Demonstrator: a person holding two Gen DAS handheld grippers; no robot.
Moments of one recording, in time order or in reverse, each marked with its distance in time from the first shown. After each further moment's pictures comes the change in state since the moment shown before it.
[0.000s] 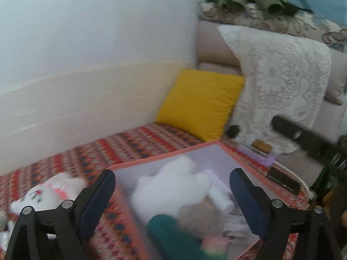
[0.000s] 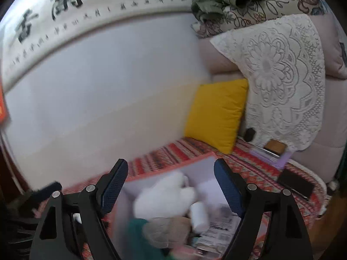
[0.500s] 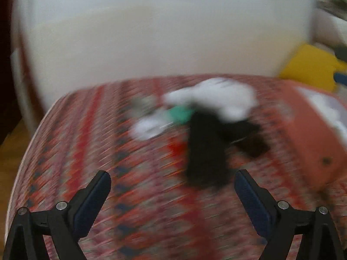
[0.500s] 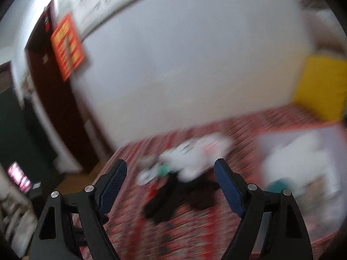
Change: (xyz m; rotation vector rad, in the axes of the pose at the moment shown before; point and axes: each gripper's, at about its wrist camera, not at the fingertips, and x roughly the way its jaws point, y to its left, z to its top) left arm -0.143 0.269 -0.215 -0.291 0.173 0.453; right arm 0.042 0.253 -0.113 -0.174 0.369 0.607
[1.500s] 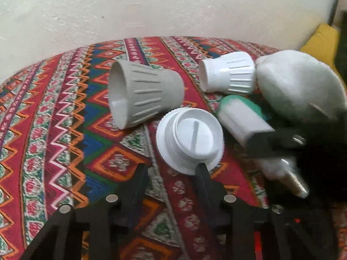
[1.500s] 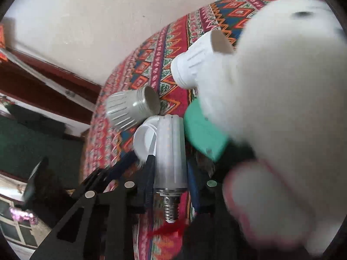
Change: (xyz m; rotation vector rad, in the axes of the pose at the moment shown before) left arm 0.260 0.009 0.067 0.073 0.185 -0.168; right arm 0.379 -0.047 -0.026 0.321 0.591 0.112
